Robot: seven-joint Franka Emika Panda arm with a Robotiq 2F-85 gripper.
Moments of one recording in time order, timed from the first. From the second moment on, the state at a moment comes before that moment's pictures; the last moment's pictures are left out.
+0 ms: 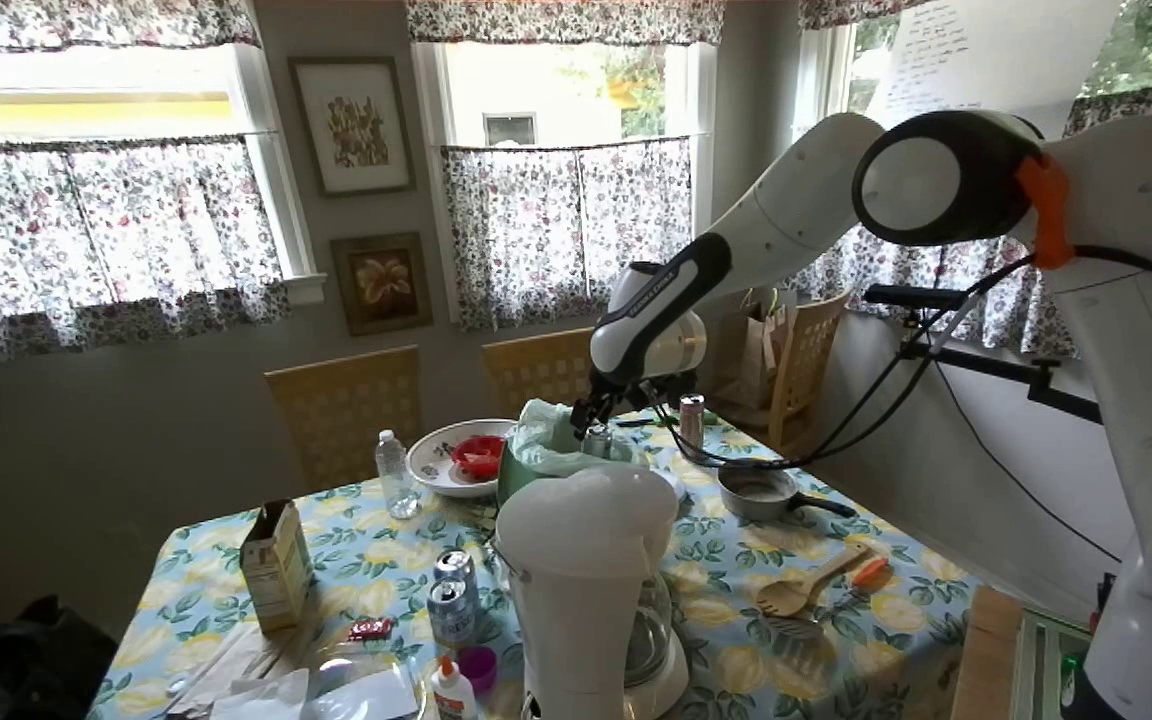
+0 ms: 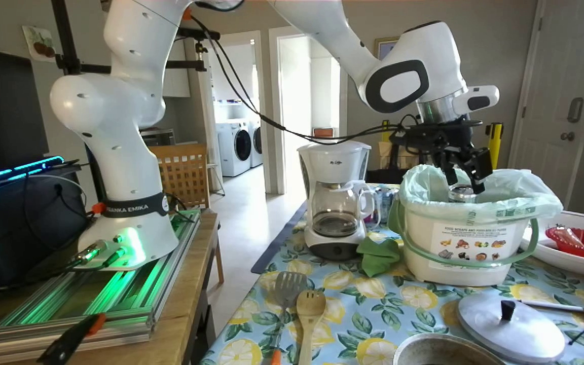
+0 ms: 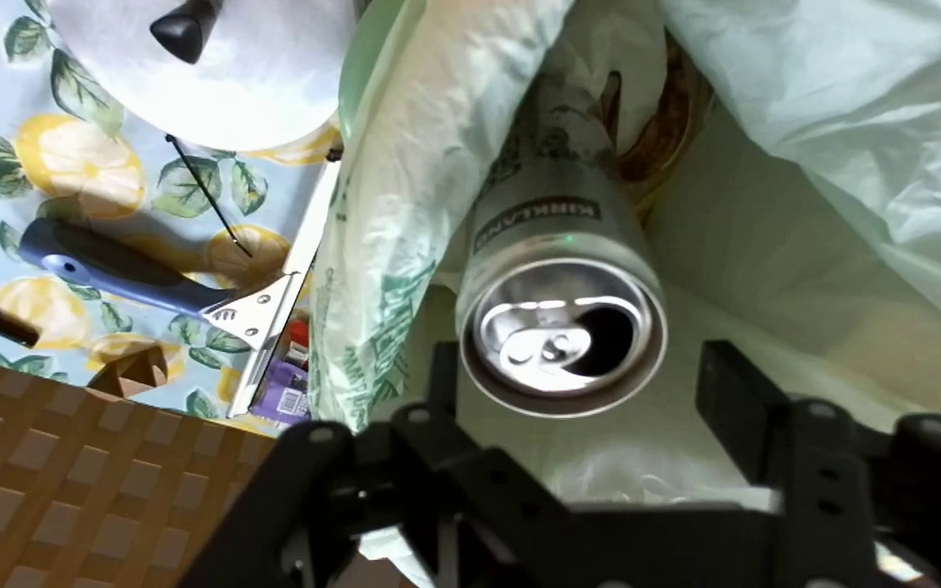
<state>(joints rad) -0.19 0.52 0.01 -1.85 0.13 2.79 -0.32</state>
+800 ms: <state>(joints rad) -0.19 0.50 -0.02 -1.83 0.11 2.70 -0.28</state>
